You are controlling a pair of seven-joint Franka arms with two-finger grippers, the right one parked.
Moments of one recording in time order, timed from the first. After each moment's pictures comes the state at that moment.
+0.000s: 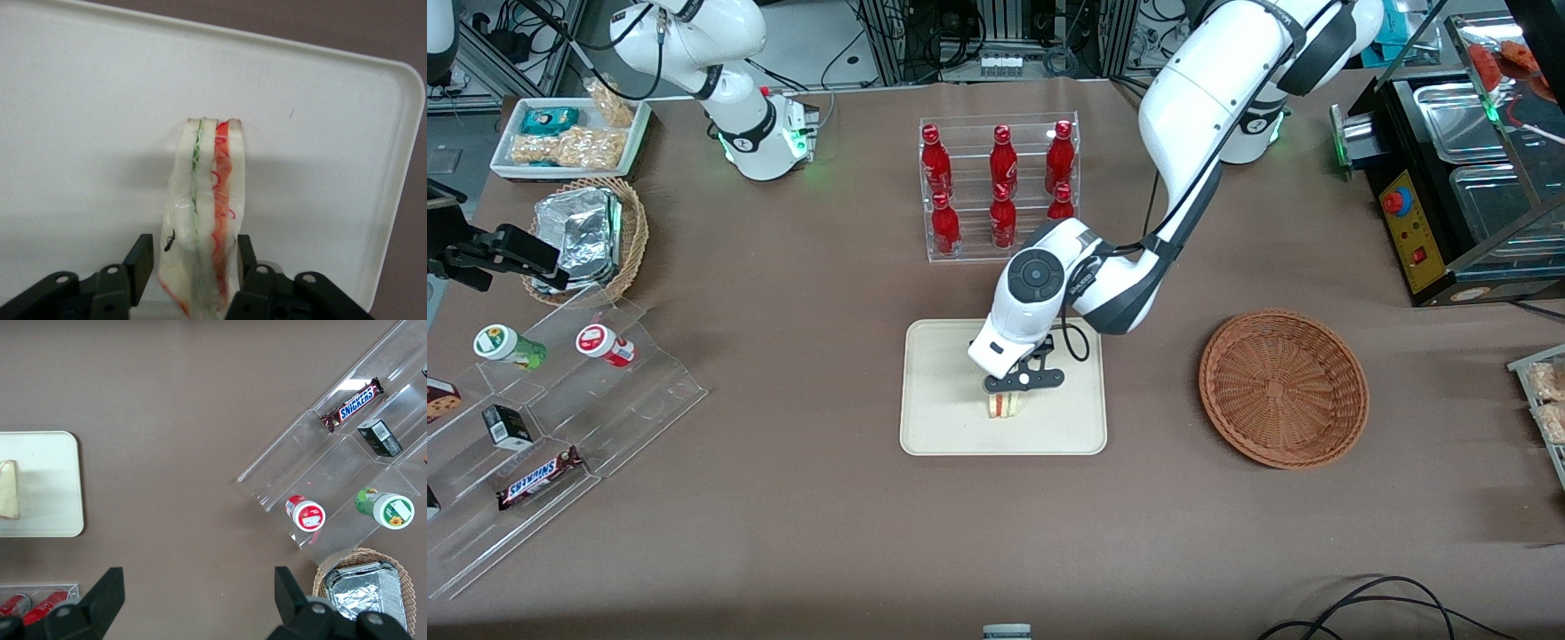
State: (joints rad) arm -0.56 0.75 -0.21 -1.44 0.06 2.28 -0.89
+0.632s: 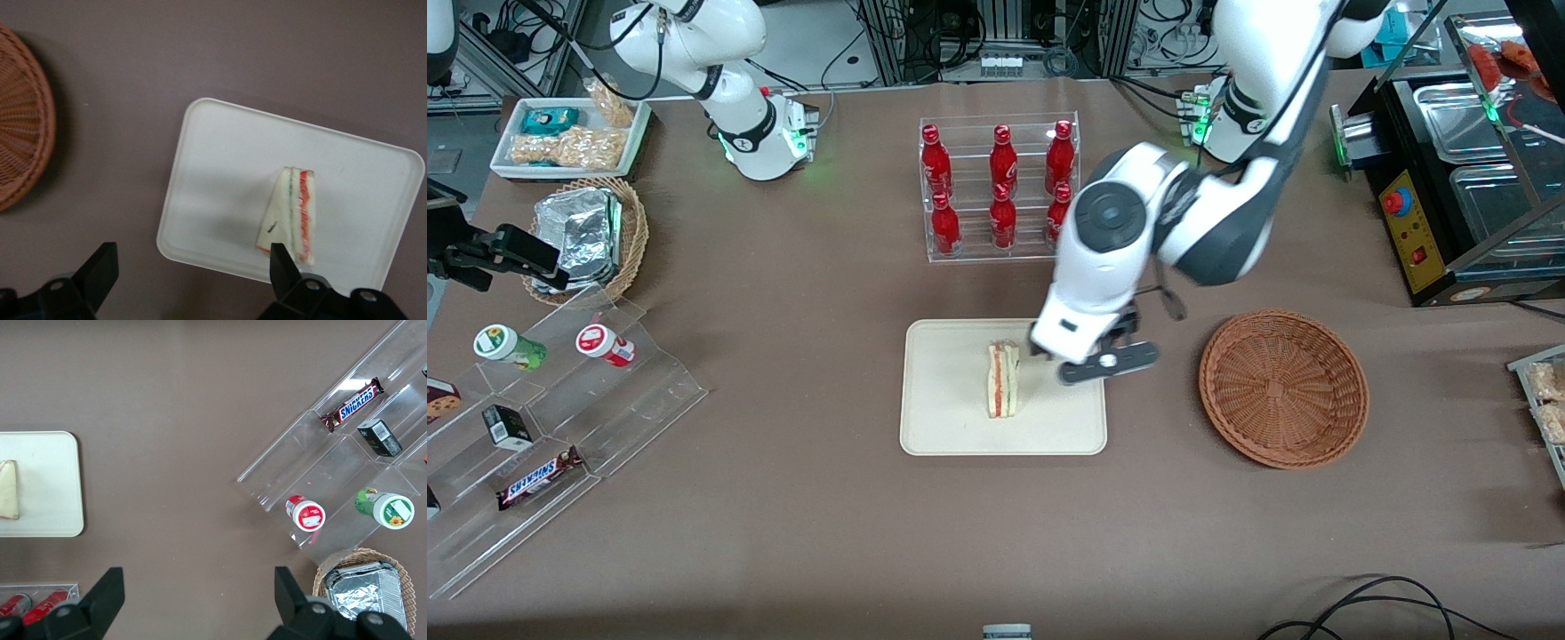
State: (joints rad) arm -0.52 0.45 -0.08 -1.42 0.08 1.86 -0.88
